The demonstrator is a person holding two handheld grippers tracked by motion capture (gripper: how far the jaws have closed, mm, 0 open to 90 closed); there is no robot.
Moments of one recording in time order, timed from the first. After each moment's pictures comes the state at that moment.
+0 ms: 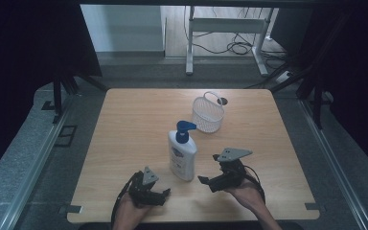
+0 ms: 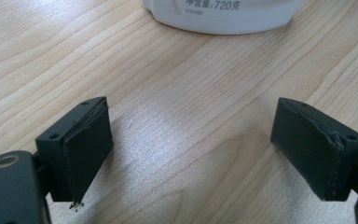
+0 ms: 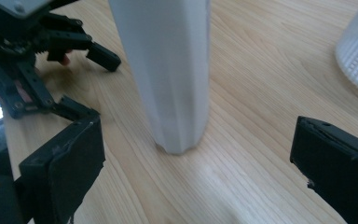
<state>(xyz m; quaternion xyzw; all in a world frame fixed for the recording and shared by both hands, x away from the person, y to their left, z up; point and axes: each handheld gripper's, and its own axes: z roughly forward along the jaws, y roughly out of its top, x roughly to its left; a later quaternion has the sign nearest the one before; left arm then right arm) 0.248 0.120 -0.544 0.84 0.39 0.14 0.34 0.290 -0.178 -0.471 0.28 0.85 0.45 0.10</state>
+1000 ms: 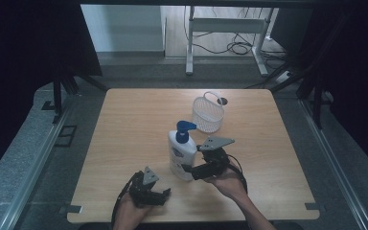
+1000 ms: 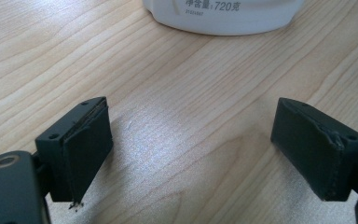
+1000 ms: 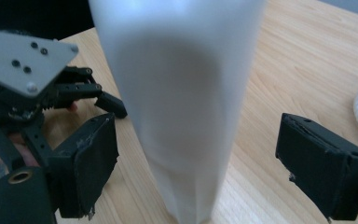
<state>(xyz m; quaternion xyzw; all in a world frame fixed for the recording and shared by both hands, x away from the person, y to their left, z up) 0.248 0.119 -0.543 0.84 0.39 0.14 0.34 0.308 -0.130 -0.447 0.26 0.84 0.46 0.11</state>
